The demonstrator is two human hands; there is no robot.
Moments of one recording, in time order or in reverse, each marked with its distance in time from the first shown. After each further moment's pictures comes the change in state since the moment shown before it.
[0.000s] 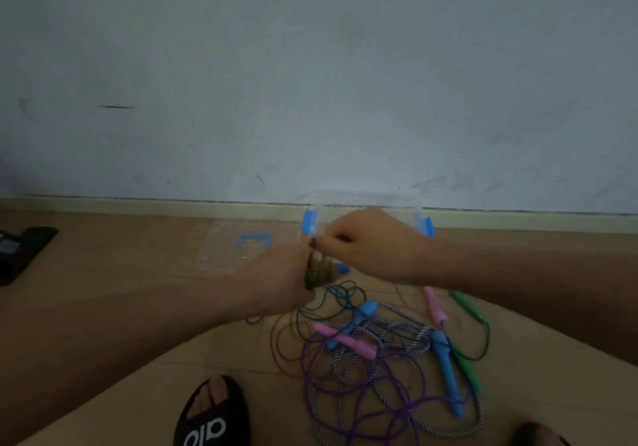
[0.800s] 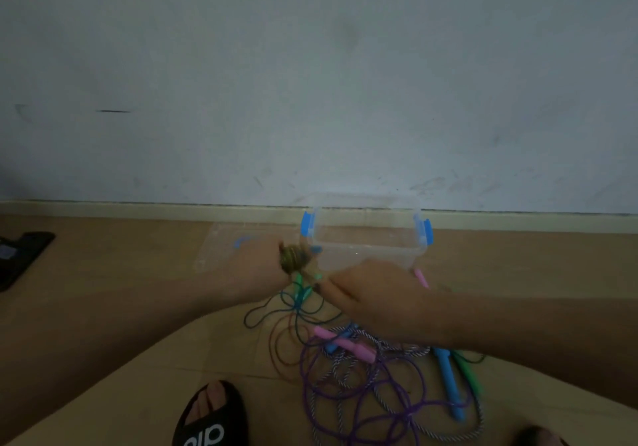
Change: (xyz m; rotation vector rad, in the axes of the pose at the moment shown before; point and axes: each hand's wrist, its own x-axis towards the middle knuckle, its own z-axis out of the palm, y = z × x) left_hand 0.004 -0.012 -0.013 -0.014 0.094 -0.254; right_hand -0.030 -0.001 0.035 -0.133 -0.086 -0.027
